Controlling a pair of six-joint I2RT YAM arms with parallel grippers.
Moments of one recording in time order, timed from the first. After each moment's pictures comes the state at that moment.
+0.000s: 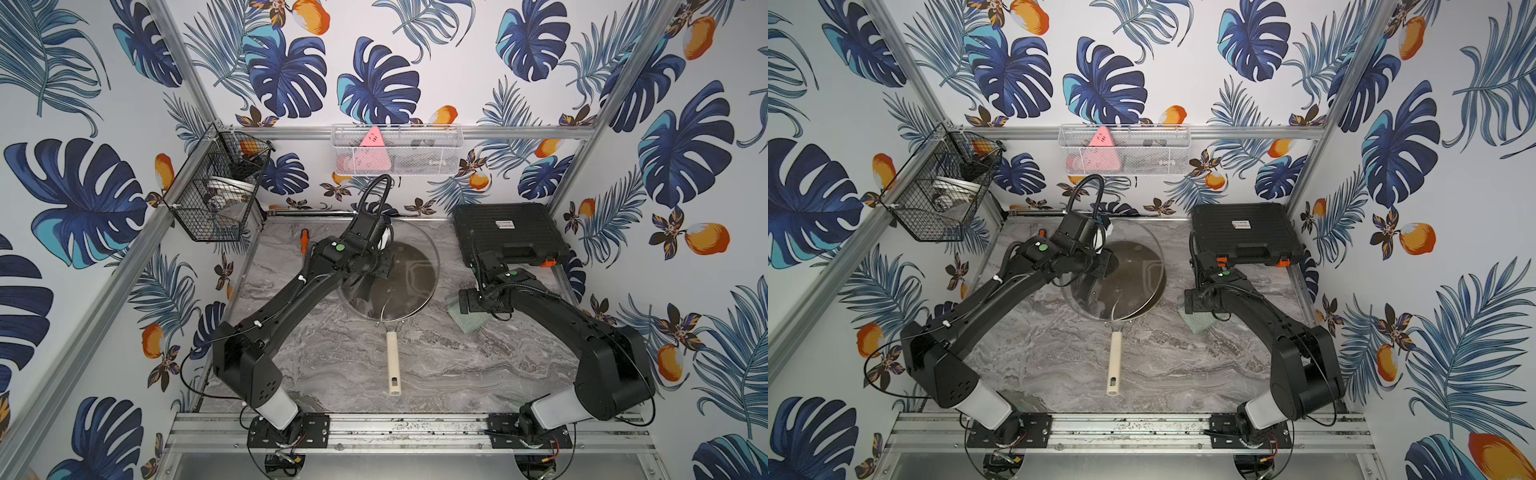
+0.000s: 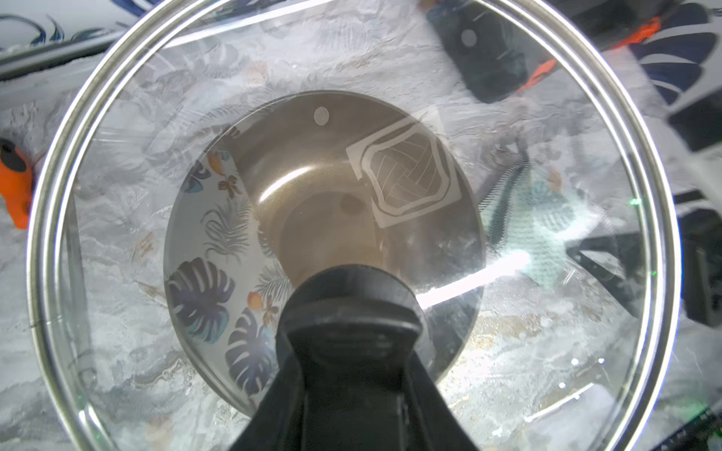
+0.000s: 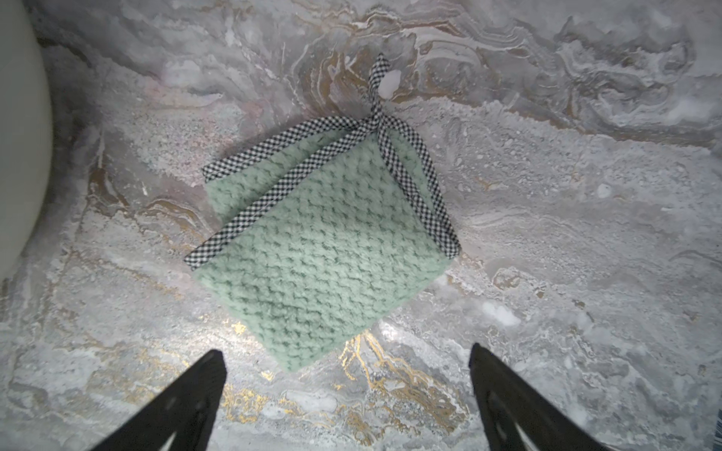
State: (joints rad) left arm -0.50 1.57 1.58 -0.85 -0.02 -0.18; right arm 0.38 1.53 1.10 -0.84 0.20 0.31
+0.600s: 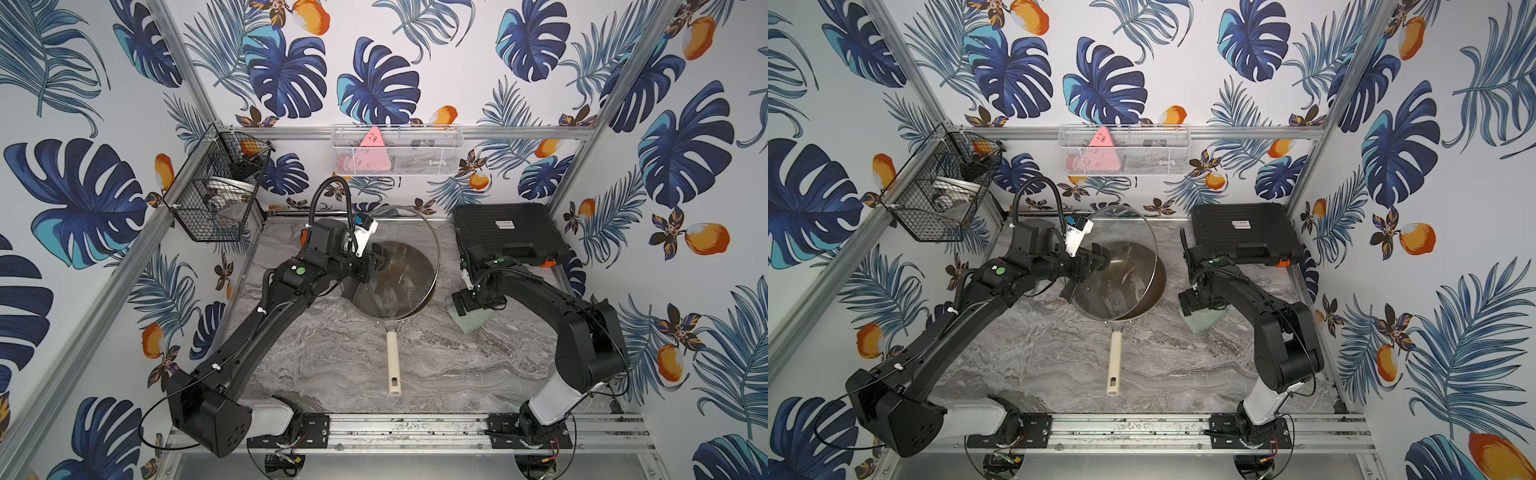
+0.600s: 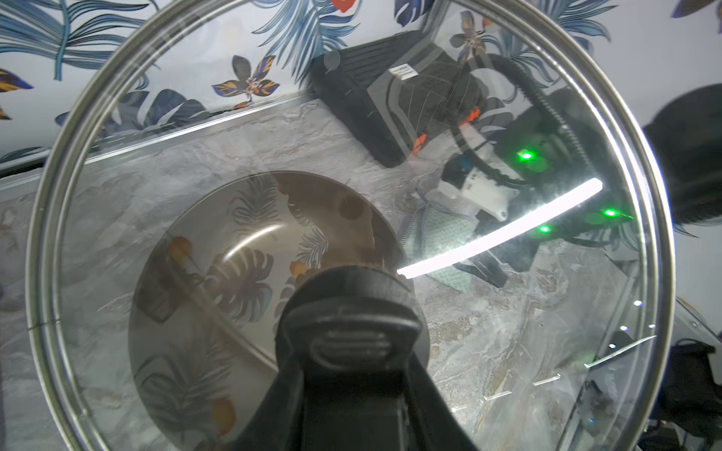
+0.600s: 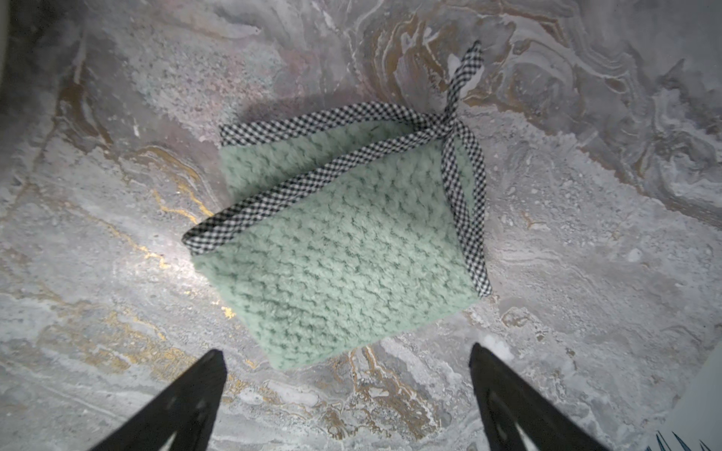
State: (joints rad) left arm -0.37 1.30 1.30 -0.55 0.34 -0.07; right arm 0.36 1.70 1.24 -0.94 0.15 0.07
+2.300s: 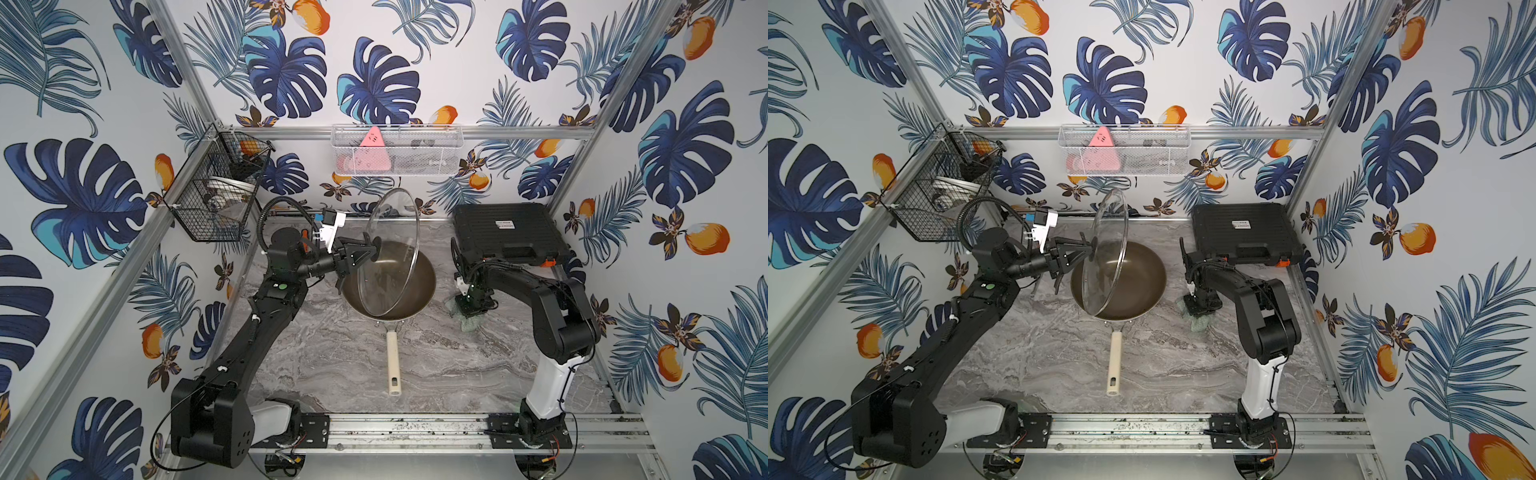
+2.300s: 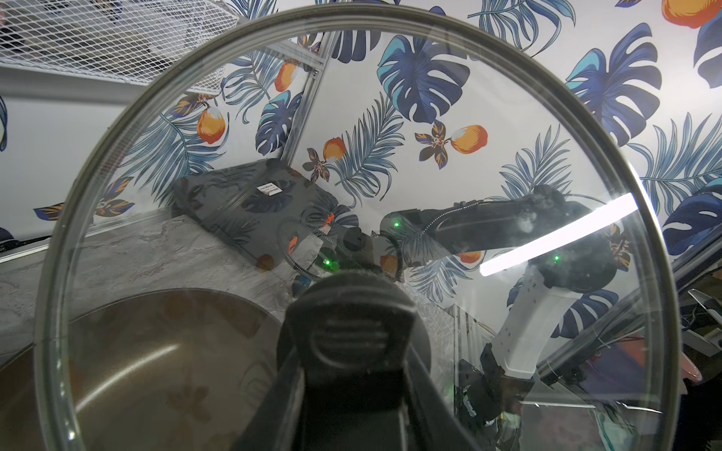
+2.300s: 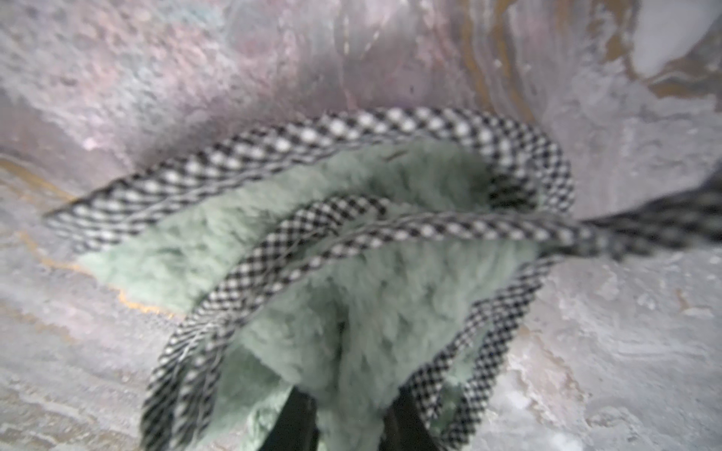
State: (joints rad) left arm -0.10 1.25 0.99 0.26 1.01 -0.44; right arm 0.32 1.90 1.27 -0.90 0.09 0.02
